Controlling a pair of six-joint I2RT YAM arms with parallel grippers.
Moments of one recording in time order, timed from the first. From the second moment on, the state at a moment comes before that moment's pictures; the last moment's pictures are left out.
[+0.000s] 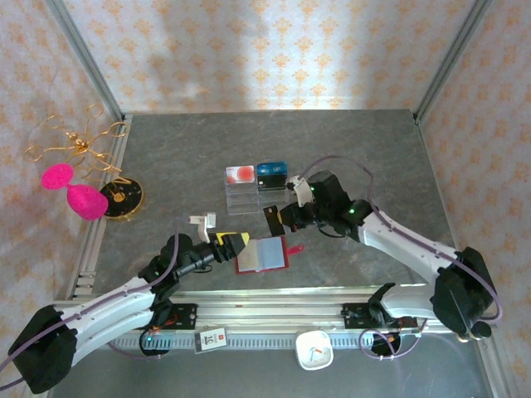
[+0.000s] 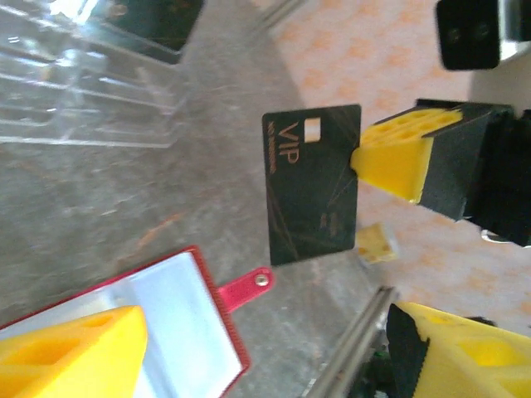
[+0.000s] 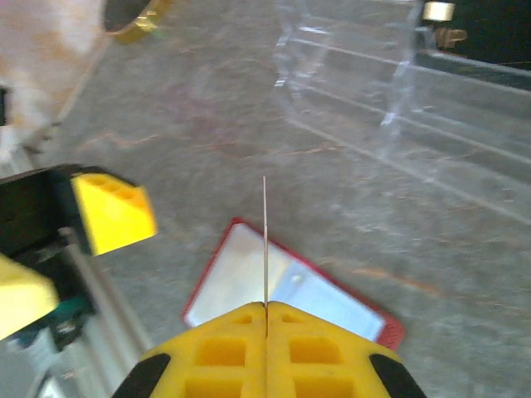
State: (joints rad) left arm -0.66 0.73 0.08 0.47 0.24 -0.89; right arm 0.67 1.23 0.84 -0.32 -0.44 0.33
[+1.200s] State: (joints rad) left arm -0.66 0.75 0.04 0.94 0.37 -0.99; right arm 0.80 1.16 0.82 -0.10 -0.68 0.49
